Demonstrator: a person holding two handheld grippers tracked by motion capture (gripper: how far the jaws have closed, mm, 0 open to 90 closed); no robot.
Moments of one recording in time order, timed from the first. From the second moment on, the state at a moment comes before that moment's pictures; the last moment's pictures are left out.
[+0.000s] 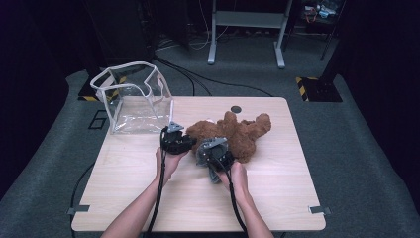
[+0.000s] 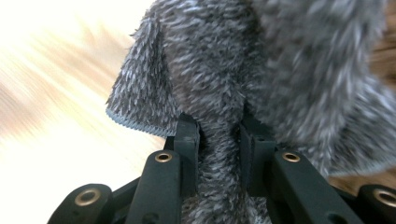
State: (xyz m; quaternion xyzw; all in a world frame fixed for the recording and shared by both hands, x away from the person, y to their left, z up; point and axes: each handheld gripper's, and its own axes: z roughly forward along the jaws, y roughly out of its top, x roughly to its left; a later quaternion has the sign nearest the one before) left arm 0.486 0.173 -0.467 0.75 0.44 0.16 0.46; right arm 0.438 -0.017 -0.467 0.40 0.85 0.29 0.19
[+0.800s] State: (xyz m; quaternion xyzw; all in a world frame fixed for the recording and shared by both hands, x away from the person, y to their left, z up) left arm 0.486 0.171 -0.470 0.75 0.45 0.15 0.46; right arm 0.437 -0.033 -0.467 0.39 0.85 0.30 0.15
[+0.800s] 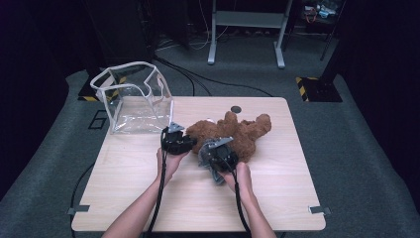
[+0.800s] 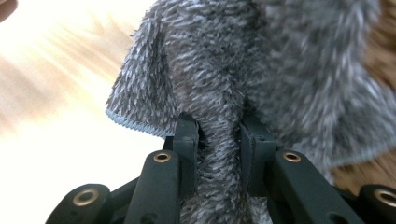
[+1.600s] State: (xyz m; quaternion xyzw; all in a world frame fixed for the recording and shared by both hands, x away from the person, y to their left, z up) left arm 0.487 0.173 -0.473 0.74 0.46 0.15 0.46; right arm 0.395 -0.150 -0.456 0.50 0.78 0.31 0.20
